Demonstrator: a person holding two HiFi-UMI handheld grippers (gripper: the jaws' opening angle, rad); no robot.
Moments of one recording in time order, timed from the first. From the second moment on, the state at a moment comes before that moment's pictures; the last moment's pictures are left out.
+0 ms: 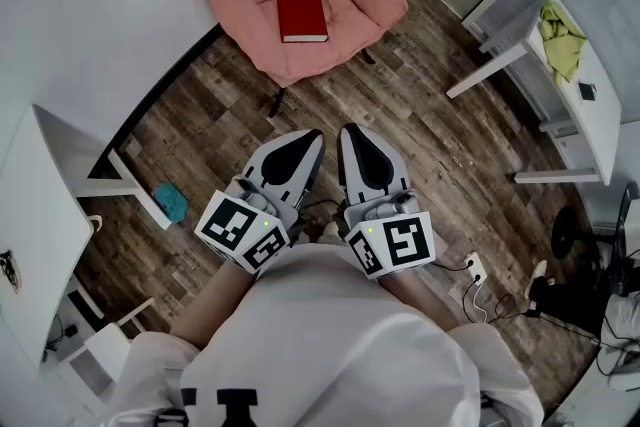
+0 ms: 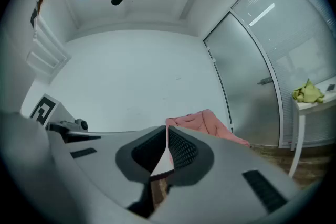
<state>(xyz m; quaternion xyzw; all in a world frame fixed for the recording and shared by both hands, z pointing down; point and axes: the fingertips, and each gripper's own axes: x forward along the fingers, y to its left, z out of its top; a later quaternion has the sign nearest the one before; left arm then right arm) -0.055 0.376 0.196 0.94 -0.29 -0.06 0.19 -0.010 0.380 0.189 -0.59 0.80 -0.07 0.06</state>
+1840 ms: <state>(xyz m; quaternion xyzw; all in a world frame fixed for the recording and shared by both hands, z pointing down) -0.118 0.357 0.203 0.94 -0.29 -0.06 0.19 -0.070 0.364 0.194 -0.59 0.80 -0.08 0.07</state>
